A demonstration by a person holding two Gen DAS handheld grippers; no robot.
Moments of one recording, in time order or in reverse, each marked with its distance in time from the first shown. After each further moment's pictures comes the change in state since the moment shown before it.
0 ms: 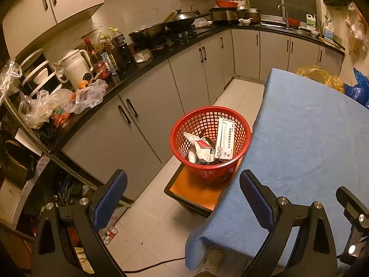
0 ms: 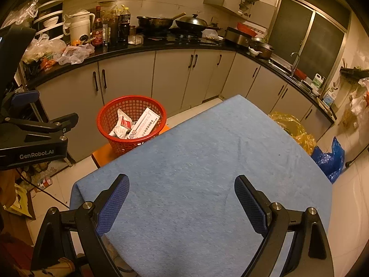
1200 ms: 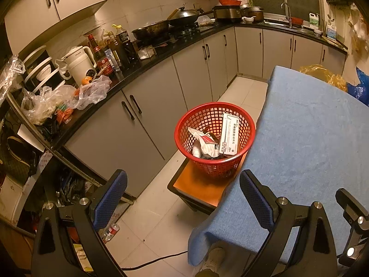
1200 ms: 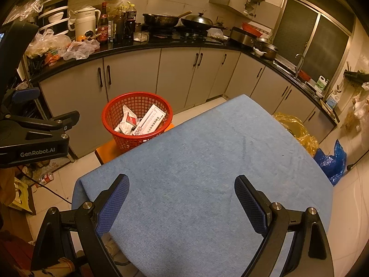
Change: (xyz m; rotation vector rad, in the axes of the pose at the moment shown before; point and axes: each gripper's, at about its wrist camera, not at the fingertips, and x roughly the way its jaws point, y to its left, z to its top) left arm 0.001 0.009 -0.010 -0.006 0.015 0.011; right arm 0.001 0.013 -0.002 -0.023 0.012 0.014
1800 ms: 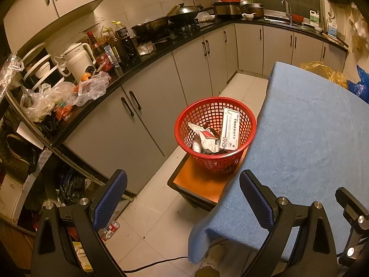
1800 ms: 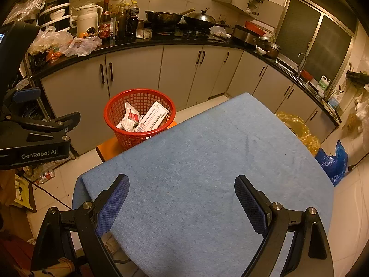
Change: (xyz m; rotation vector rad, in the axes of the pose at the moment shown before) left arm 0.004 0.001 -0.004 0.002 0.020 -0.003; right arm 0.005 0.004 0.001 -0.010 0.017 0.011
